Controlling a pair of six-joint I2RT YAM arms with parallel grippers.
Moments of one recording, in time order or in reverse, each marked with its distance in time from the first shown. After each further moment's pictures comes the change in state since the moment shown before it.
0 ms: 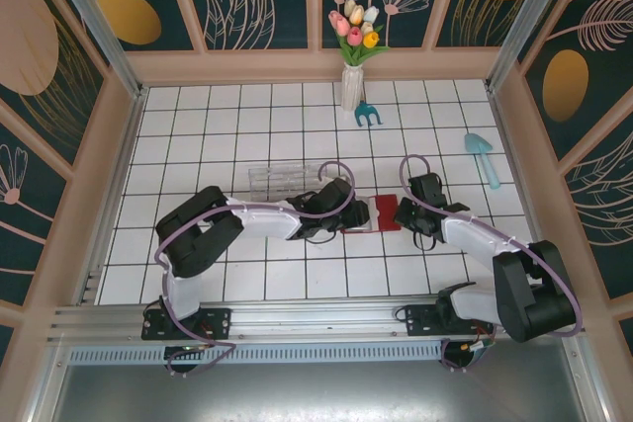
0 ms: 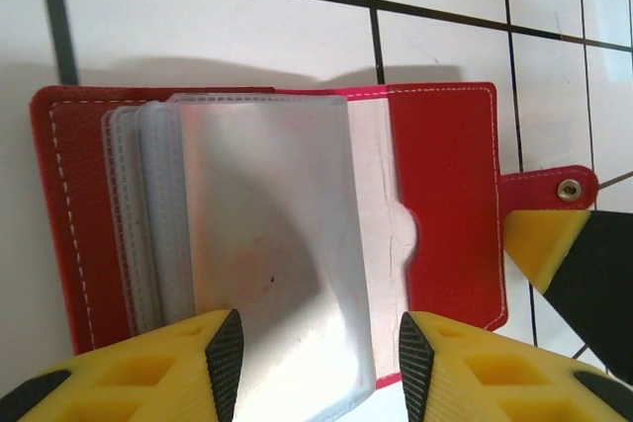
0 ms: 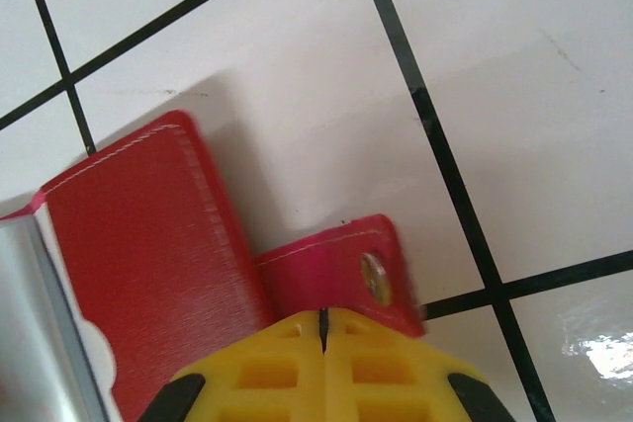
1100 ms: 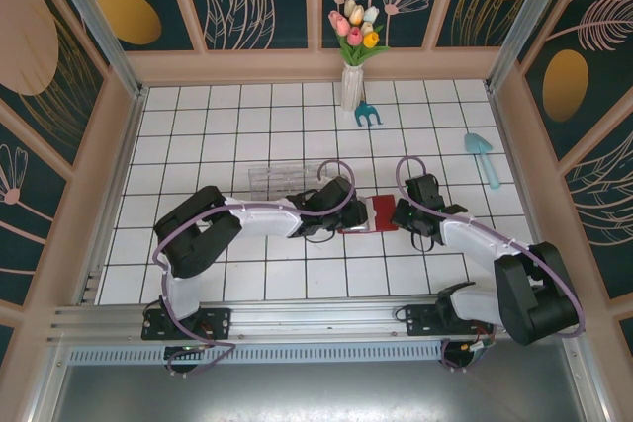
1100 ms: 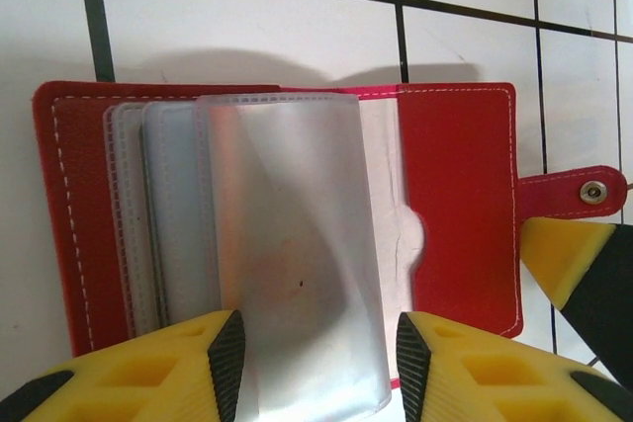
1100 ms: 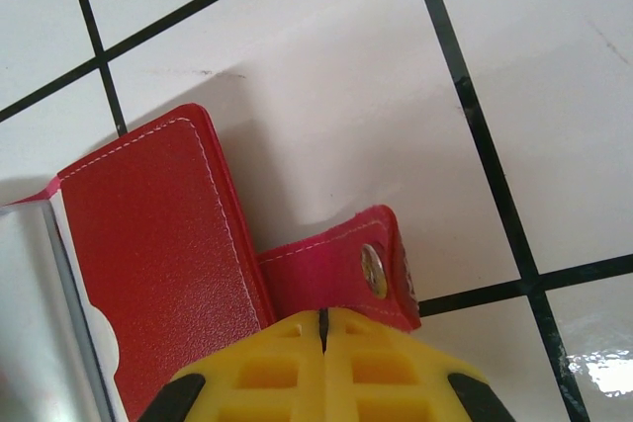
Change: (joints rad) left arm 0.000 0.007 0.045 -0.088 -0.012 0.001; right arm 0.039 -0.013 -0.005 0.008 0.008 -0.008
